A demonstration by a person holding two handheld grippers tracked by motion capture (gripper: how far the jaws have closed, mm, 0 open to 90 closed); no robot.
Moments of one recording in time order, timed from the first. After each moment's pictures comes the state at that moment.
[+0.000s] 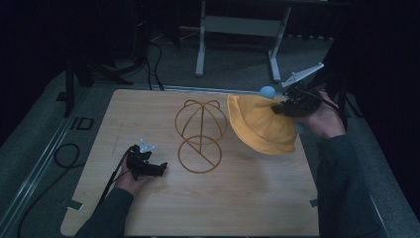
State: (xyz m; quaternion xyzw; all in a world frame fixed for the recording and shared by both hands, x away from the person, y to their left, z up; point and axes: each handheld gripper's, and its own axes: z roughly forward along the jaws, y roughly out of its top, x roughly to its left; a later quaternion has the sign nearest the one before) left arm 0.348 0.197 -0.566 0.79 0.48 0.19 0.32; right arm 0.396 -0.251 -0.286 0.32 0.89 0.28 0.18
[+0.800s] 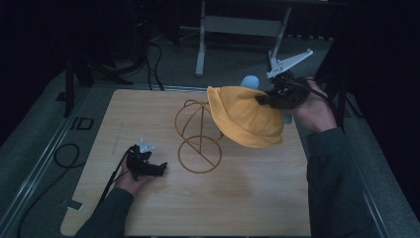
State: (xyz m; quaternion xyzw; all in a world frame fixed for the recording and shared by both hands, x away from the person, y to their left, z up) left arm 0.348 0.197 -0.566 0.79 0.48 0.19 0.32; right arm 0.383 -0.206 -0.250 0.25 0.90 0.31 0.19
